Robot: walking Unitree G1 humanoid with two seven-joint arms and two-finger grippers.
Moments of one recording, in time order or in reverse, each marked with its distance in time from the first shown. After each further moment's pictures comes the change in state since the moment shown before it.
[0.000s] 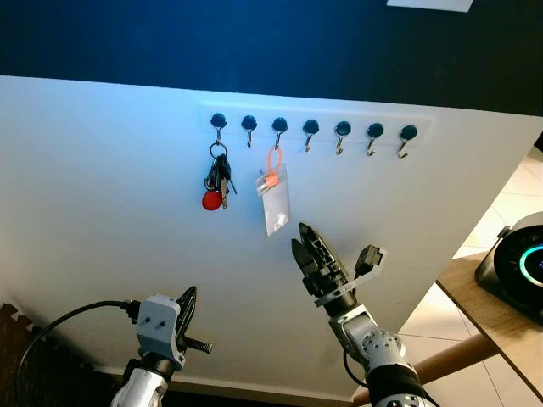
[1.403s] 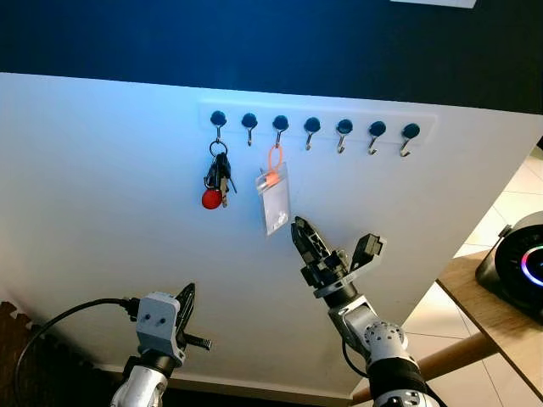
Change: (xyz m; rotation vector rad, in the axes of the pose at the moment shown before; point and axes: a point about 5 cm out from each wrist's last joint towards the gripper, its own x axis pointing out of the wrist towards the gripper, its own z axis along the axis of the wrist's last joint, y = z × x) left arm 0.002 0.001 0.004 0.021 -0.007 0.015; right arm 0.011 0.016 0.002 0.017 0.029 0.100
